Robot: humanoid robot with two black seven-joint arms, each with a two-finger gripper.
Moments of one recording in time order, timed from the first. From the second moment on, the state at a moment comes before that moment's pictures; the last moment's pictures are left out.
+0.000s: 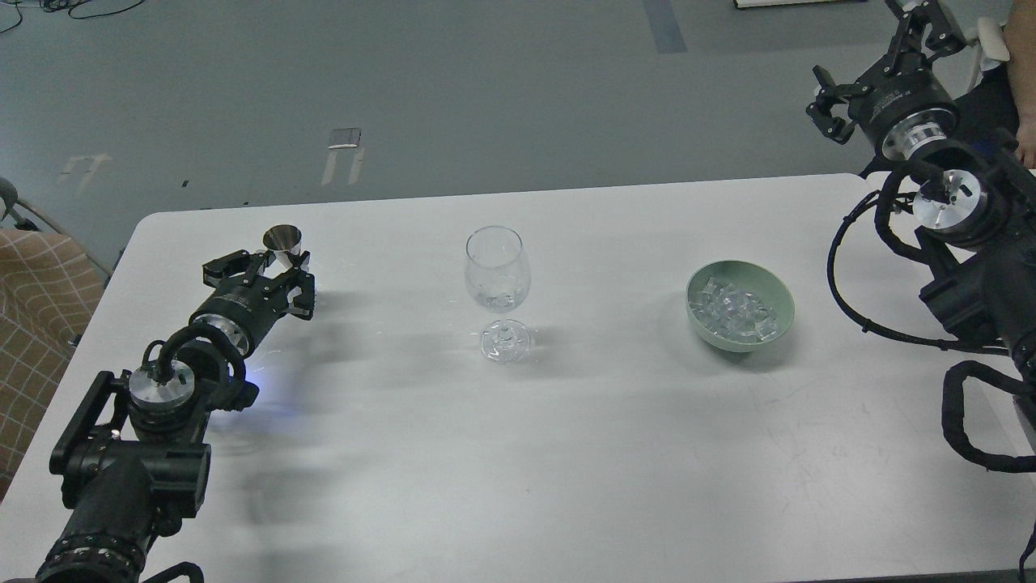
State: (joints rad) left arm -0.43 0.14 -1.59 -0.72 0.02 -0.19 0.29; right arm 0.94 -0.21 1.27 0.38 -0.41 0.30 0.12
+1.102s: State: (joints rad) left arm -0.45 0.14 -1.59 -0.73 0.02 -0.18 0.30; right arm 0.93 -0.21 1.27 0.38 -0.41 0.30 0.12
